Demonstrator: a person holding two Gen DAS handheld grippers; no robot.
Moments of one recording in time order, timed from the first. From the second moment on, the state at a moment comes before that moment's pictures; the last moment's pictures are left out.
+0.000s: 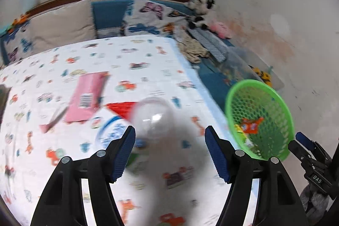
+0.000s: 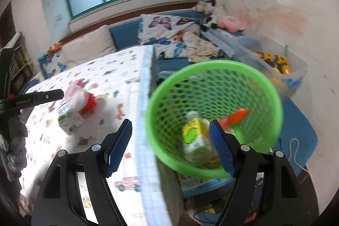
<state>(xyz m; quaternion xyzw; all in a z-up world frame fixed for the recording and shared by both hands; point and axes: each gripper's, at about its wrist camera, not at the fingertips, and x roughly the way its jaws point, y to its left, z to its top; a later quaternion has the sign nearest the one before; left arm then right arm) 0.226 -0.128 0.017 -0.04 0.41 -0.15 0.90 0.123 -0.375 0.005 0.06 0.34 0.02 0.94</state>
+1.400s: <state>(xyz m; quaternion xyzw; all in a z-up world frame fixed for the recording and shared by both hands) 0.224 -0.007 -0.025 -0.15 0.46 -0.04 0.88 0.263 -0.185 -0.037 -0.03 0.39 0.18 0.90</state>
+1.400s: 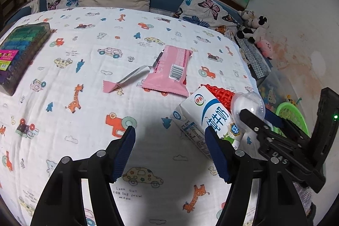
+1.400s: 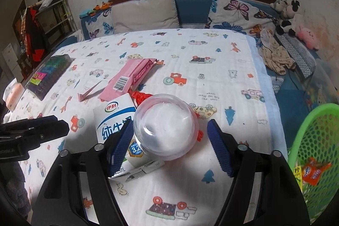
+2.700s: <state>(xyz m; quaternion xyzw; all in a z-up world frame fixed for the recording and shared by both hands) 0.315 -0.053 -0.054 -0.21 0.54 0.03 0.81 0.210 -0.304 -0.012 0.03 0.36 0.09 0.93</state>
